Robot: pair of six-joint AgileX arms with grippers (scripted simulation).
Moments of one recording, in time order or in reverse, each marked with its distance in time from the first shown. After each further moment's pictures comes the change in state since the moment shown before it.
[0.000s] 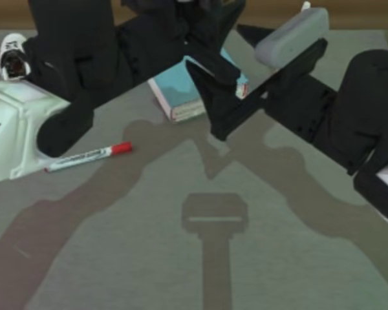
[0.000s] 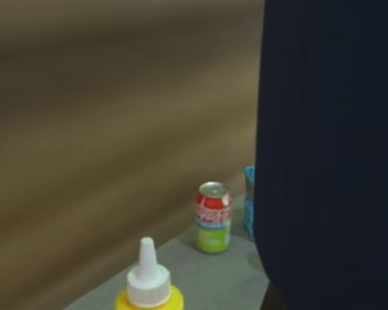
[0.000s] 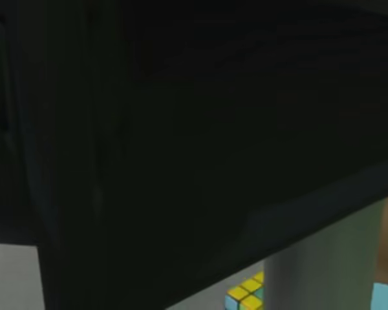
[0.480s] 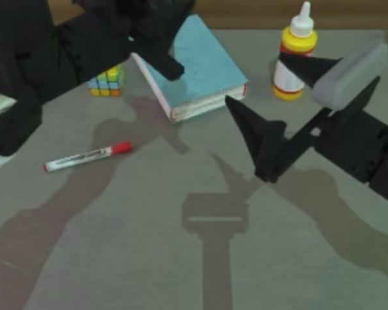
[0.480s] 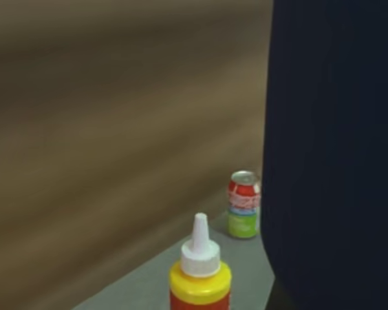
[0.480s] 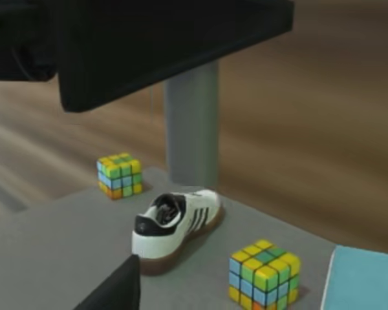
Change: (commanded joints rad) left arm 0.149 -0.084 -0.076 -0.011 0.130 0.004; right arm -0.033 -0.261 -0.235 -0.024 -0.044 0.001
